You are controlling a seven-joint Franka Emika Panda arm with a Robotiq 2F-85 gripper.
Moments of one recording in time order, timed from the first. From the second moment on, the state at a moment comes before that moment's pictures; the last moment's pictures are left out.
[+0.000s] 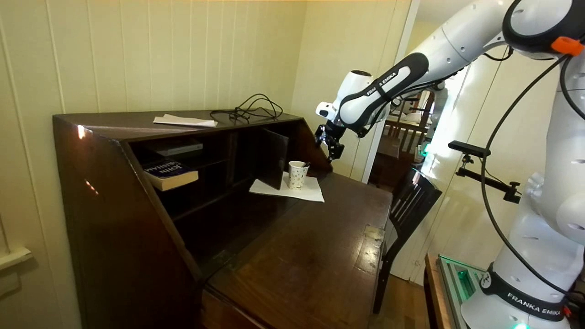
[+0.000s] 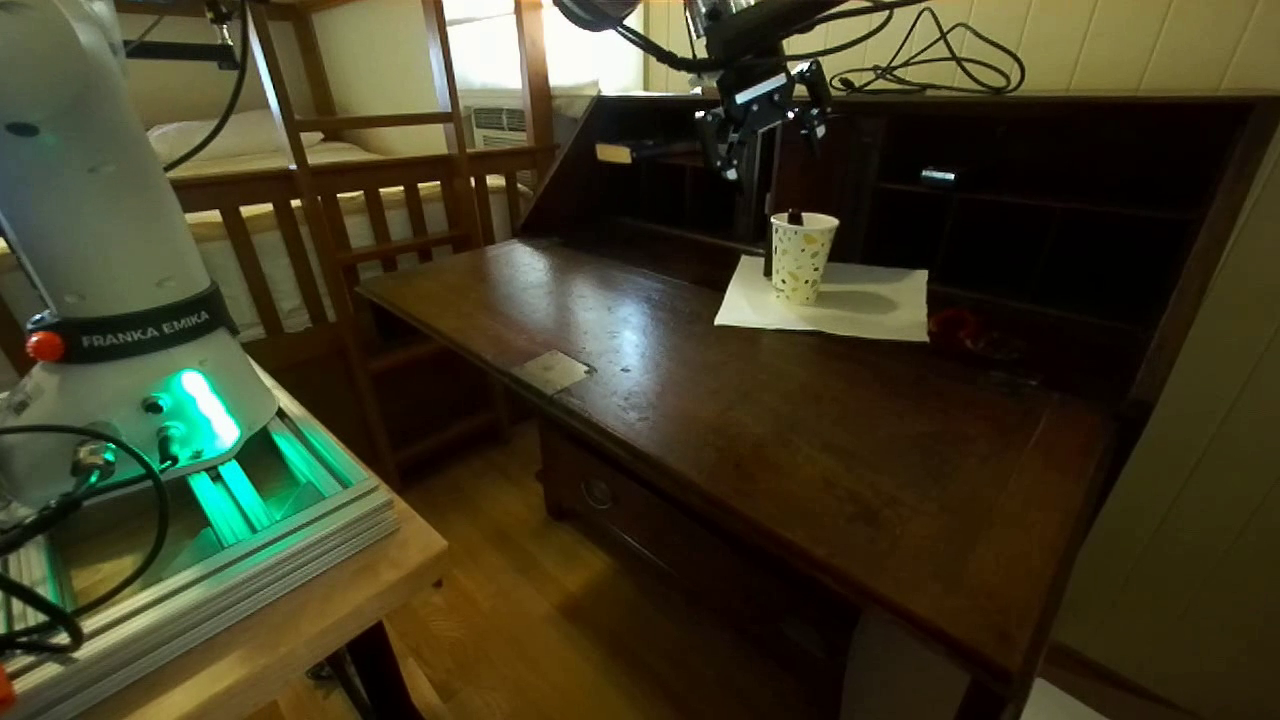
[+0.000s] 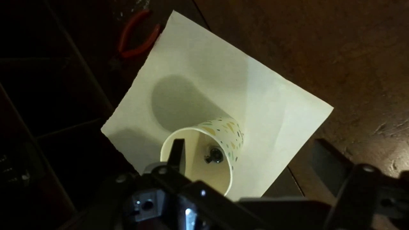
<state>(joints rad) -0.20 0.19 -0.32 -2.15 -0.16 2.72 -1.32</state>
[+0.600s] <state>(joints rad) -0.23 0.34 -0.26 -2.00 -0.23 2.70 -1.30</state>
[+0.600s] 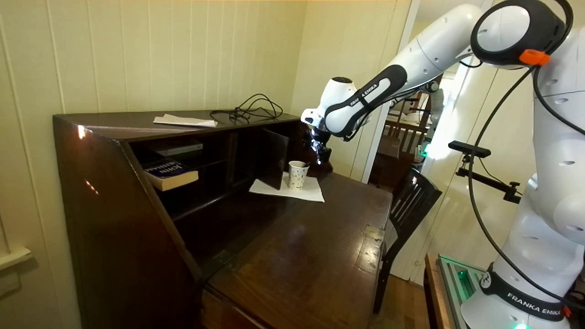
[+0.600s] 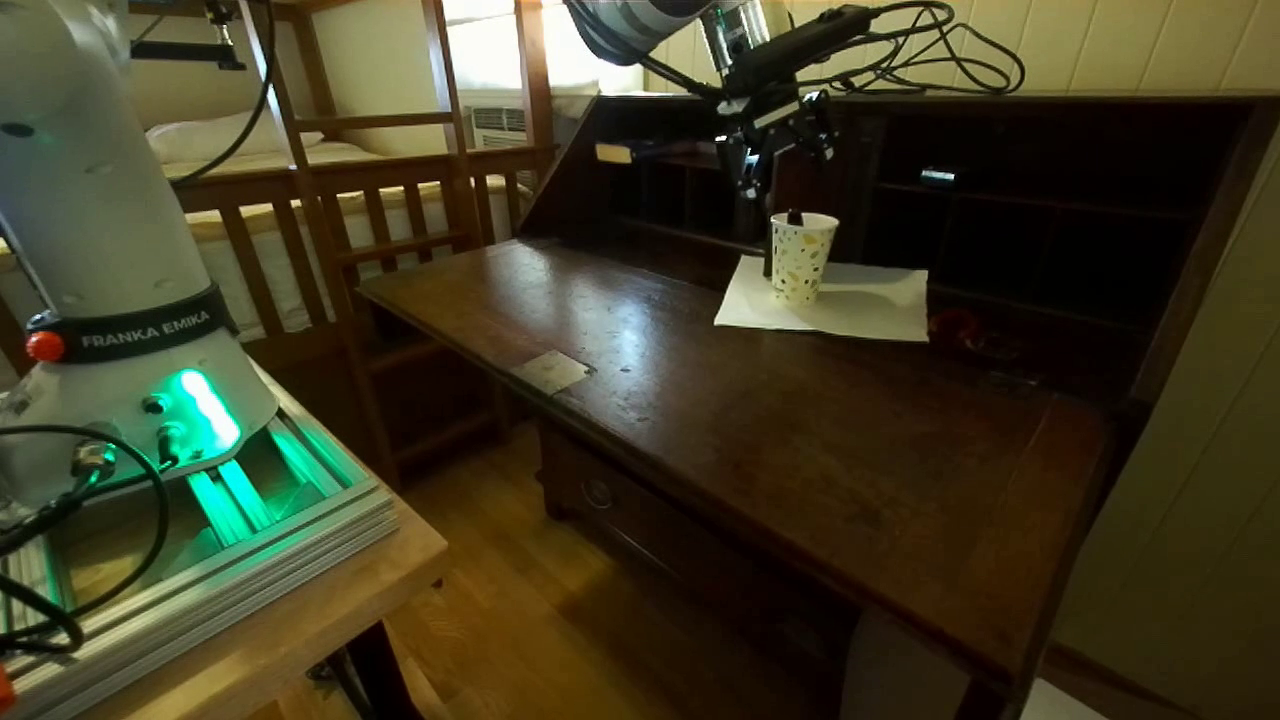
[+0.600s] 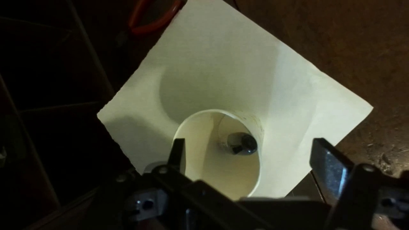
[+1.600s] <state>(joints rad) -0.25 0.34 -0.21 -1.98 -0.23 2.60 -1.28</state>
